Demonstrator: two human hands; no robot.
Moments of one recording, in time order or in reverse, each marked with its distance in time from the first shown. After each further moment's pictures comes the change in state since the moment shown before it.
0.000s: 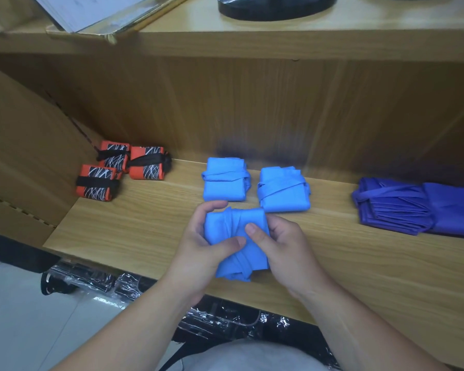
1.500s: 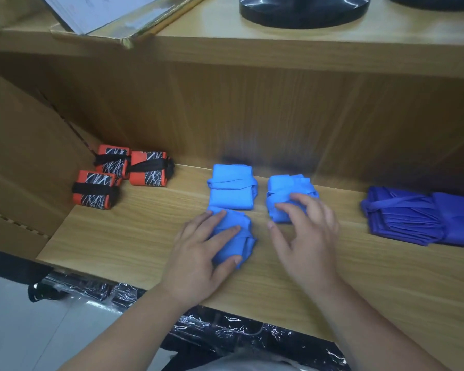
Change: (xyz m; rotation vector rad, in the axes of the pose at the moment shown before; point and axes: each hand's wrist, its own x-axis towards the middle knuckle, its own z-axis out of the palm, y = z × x) left_hand 0.042 -0.039 -0.070 1.319 -0.090 0.690; right_hand 0.031 0.020 -0.019 -1.054 0.456 -0.424
